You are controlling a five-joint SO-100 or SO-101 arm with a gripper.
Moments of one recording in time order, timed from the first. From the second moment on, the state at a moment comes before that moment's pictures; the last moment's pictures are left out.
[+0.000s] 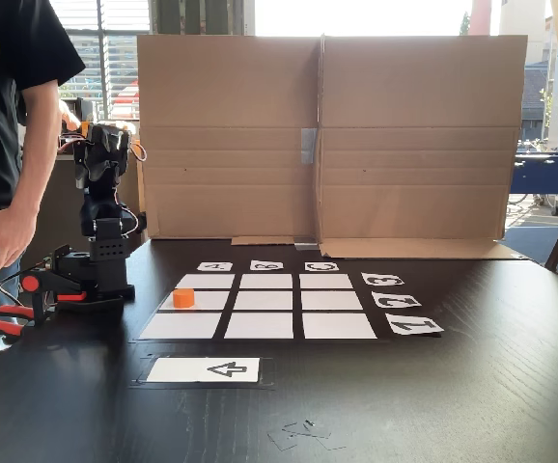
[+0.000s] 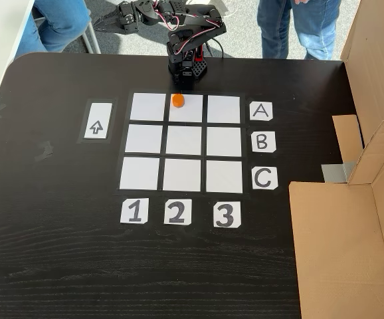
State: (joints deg) arm 68.7 167.2 147.2 26.8 78.0
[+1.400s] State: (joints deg) arm 84.7 190.2 175.1 39.5 82.8
